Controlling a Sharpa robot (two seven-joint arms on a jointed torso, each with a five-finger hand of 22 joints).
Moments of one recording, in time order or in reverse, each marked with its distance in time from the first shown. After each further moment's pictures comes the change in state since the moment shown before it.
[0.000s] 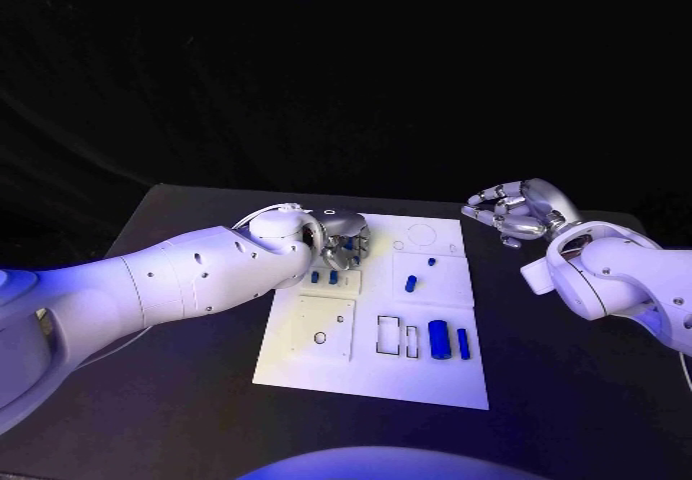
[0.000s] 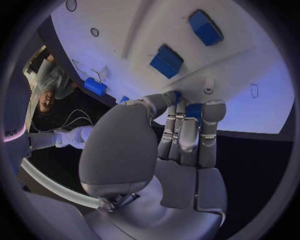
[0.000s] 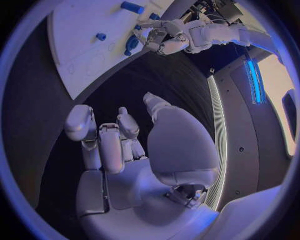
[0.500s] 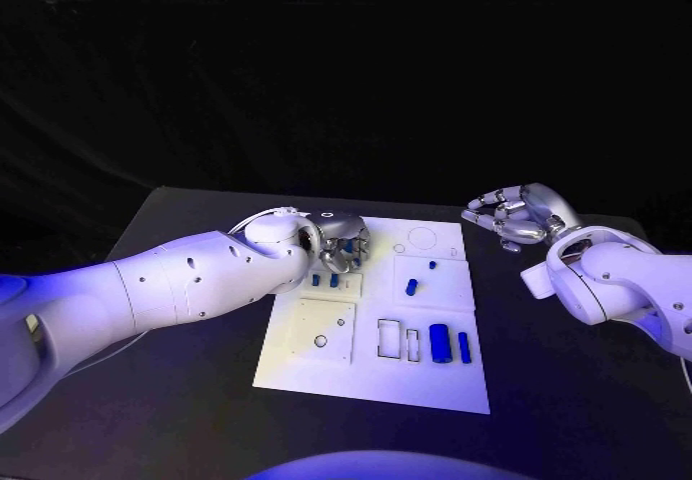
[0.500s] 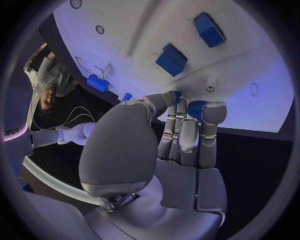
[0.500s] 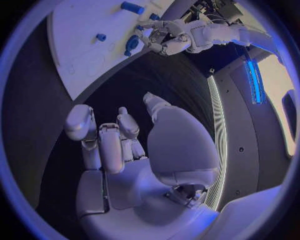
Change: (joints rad) left arm -0.005 -0.031 0.008 0.042 0.014 -0.027 0.001; left_hand -0.001 0.000 0.003 -0.003 -0.002 0.007 0.000 0.000 0.001 0.007 0.000 0.004 0.007 0.005 -0.002 0.004 0.001 0.000 0.007 0.000 0.012 0.017; right arm -0.003 0.001 0.000 -0.001 0.000 -0.001 0.003; right_hand 0.000 0.000 0.000 0.000 0.000 0.000 0.000 0.000 0.000 0.000 0.000 0.000 0.000 0.000 0.000 0.000 0.000 0.000 0.000 0.000 -0.005 -0.001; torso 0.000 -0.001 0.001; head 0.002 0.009
